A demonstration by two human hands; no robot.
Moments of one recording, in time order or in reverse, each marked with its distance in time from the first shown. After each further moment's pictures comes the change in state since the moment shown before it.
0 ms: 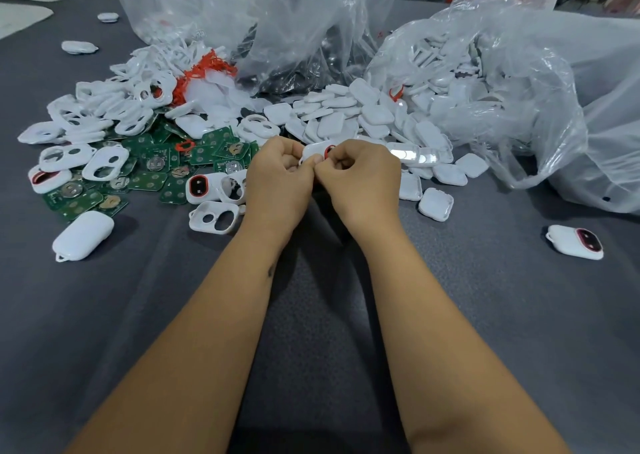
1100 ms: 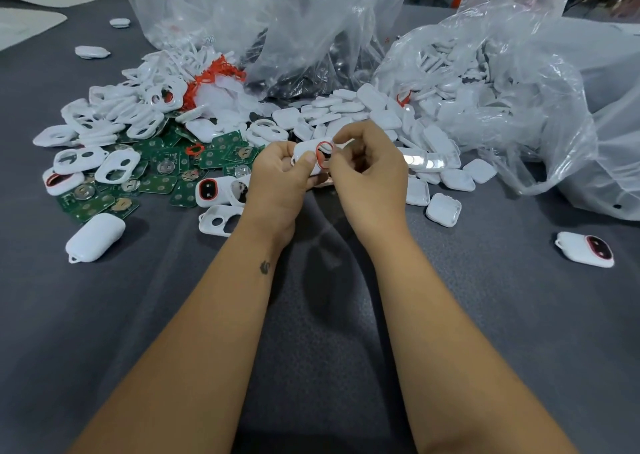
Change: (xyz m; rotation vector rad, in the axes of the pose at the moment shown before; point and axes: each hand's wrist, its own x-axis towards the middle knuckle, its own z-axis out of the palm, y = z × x) left_hand -0.004 0.015 -0.007 -0.382 -0.109 -0.123; right_hand -0.006 -0.007 -0.003 0.347 0.029 -0.092
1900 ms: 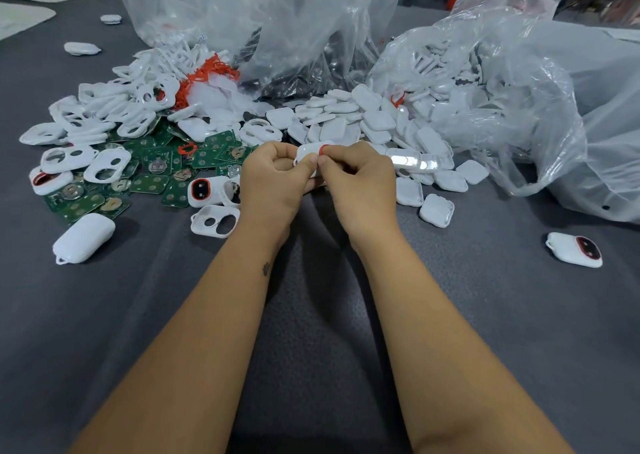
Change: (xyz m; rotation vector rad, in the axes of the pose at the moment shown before) left_hand 0.004 -0.005 0.001 0.024 0.107 0.004; right_hand 0.002 0.003 0.005 -0.063 -0.018 0.157
